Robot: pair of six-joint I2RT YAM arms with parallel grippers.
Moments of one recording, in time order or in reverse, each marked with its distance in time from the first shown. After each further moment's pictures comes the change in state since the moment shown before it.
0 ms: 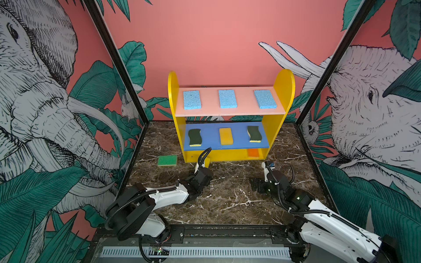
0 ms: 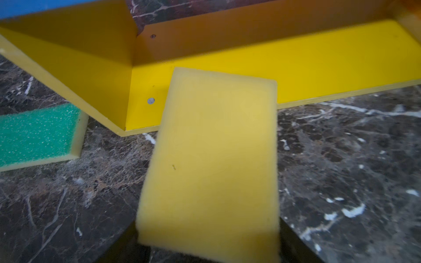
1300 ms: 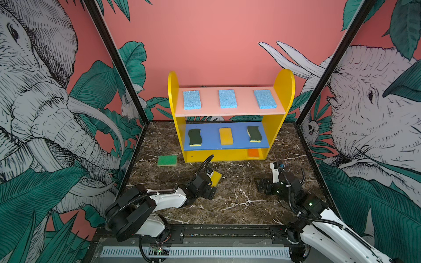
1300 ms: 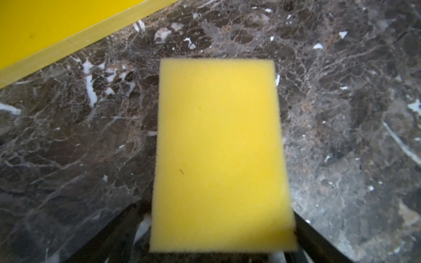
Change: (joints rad) left arm -0.017 -0.014 -0.100 0.016 0.442 0.195; right arm -0.104 -0.180 0.005 -0.131 -0.133 0.035
